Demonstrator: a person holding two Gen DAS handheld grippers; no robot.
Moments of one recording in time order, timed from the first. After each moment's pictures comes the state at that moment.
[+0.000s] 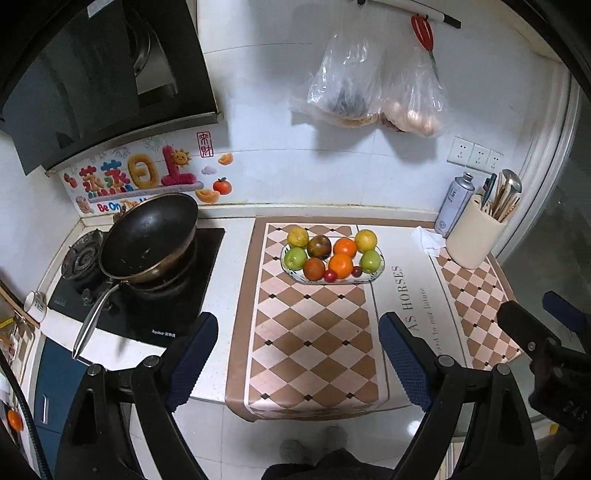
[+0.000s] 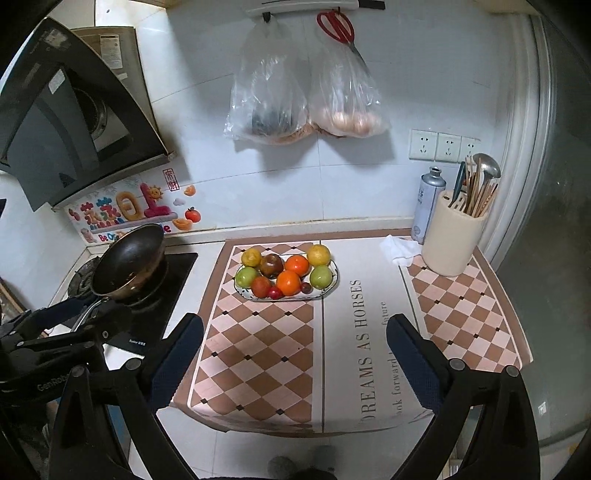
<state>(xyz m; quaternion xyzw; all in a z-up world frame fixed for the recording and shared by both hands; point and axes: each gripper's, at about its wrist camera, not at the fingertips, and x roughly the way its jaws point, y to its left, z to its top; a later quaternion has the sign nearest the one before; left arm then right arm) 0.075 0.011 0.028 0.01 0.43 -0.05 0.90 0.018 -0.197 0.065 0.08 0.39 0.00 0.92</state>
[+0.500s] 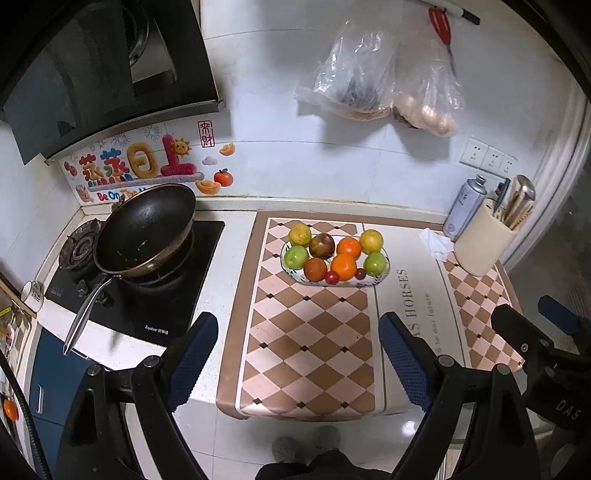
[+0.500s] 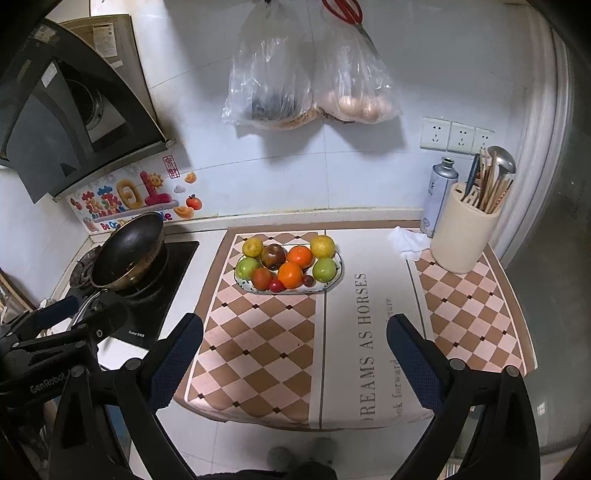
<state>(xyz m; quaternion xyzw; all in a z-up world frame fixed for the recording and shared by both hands) 0.107 0.001 0.014 0.00 0.44 -0.03 0.90 0.071 -0.212 0.044 0.07 0.42 0.02 0.90</state>
